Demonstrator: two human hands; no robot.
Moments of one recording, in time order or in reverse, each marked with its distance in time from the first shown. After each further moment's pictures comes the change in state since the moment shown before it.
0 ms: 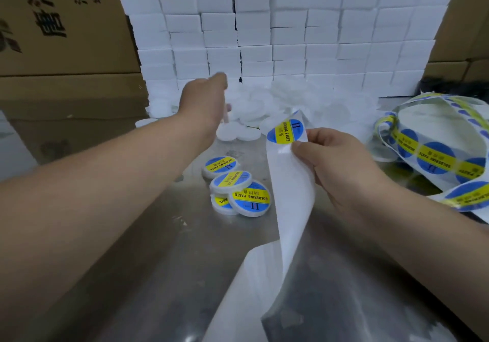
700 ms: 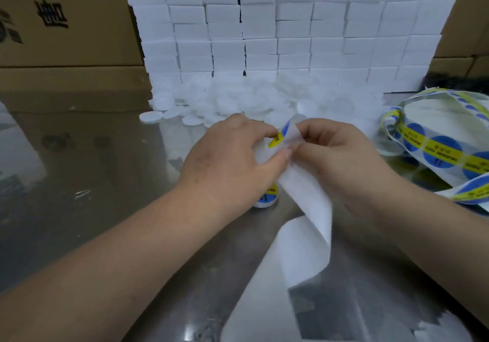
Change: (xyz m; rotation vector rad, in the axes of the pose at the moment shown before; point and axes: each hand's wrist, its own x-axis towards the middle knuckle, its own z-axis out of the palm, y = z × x) left_hand -0.102 -0.021 -0.026 0.803 -0.226 0.585; right_hand -0.020 -0.013 0.007 0.018 -0.232 -0.197
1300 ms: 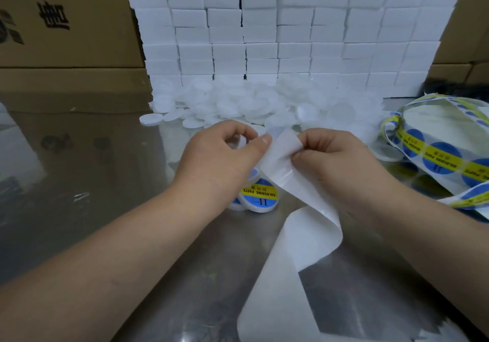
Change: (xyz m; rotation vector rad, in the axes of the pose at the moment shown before) left_hand 0.004 -0.013 0.004 -0.507 0.104 -0.318; right_hand 0.001 0.002 -0.002 -0.182 0.049 0.100
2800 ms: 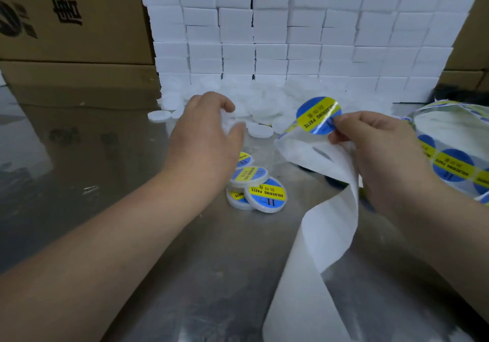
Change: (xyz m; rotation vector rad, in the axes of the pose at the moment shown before) left_hand 0.019 -0.006 -0.017 0.389 0.208 0.235; right_hand 0.011 -0.006 -0.014 0.141 0.369 0.015
